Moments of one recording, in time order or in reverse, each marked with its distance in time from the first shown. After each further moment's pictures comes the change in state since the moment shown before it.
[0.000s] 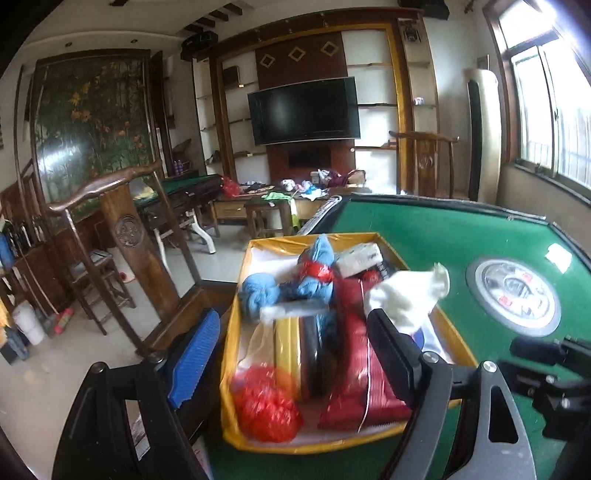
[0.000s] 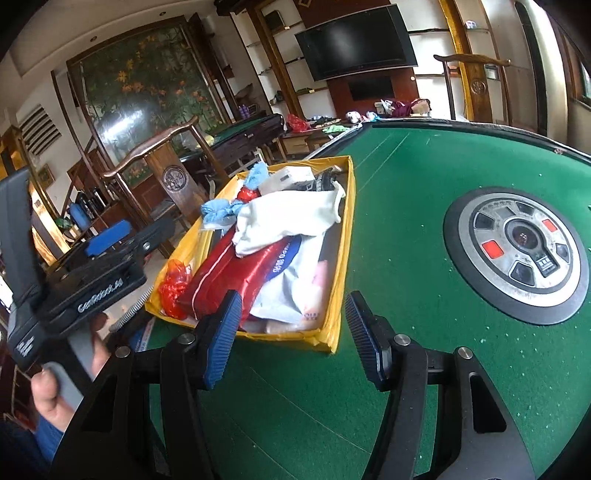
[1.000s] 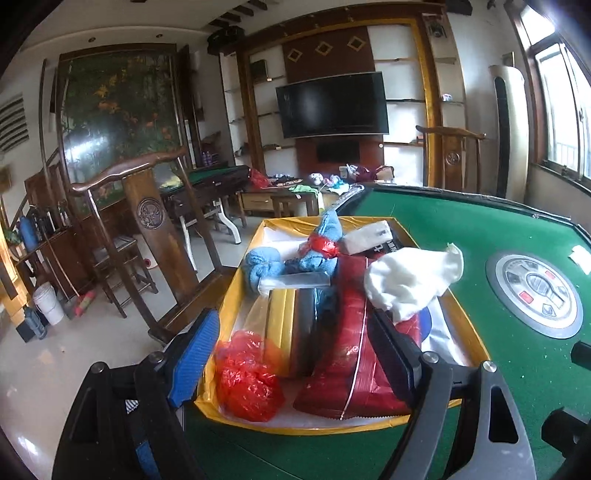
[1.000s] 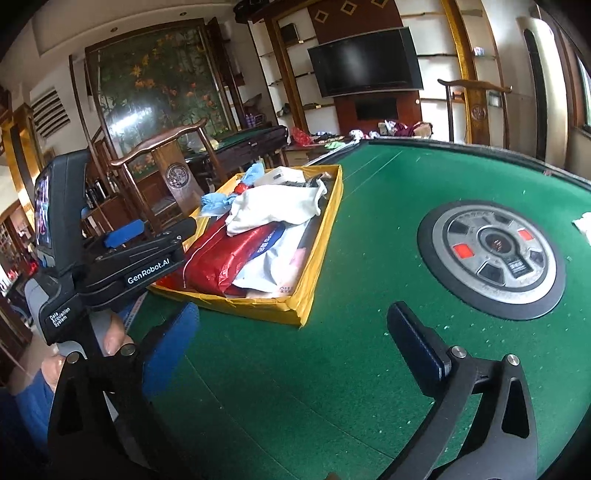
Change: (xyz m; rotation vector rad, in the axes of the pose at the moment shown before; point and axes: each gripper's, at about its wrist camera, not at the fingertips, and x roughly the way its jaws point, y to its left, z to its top) left arm 0.006 -0.023 -0.028 -0.046 0.016 0.126; right arm -0.033 -0.013 -0.030 -0.075 -0.056 -0.009
